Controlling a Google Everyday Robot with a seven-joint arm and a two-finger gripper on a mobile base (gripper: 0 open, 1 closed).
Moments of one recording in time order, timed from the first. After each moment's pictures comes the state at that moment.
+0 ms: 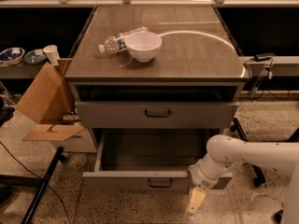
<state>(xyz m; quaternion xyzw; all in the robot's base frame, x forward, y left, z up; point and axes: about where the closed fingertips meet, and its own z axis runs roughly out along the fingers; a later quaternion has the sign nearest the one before) 0.427 -0.160 0.431 -0.58 0.79 0.20 0.06</state>
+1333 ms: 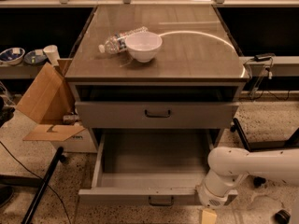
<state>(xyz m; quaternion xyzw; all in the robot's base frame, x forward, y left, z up) 0.338 -0.185 0.437 -0.59 0.78 0.21 -0.04</state>
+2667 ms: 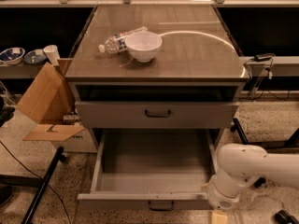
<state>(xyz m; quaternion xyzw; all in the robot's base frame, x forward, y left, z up) 0.329 -0.194 0.484 -0.62 0.76 0.19 -0.03</state>
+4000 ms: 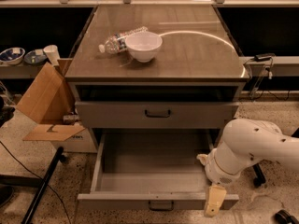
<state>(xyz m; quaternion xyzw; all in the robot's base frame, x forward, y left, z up) 0.390 -0.177 0.581 -0.66 0.74 0.12 0.08</state>
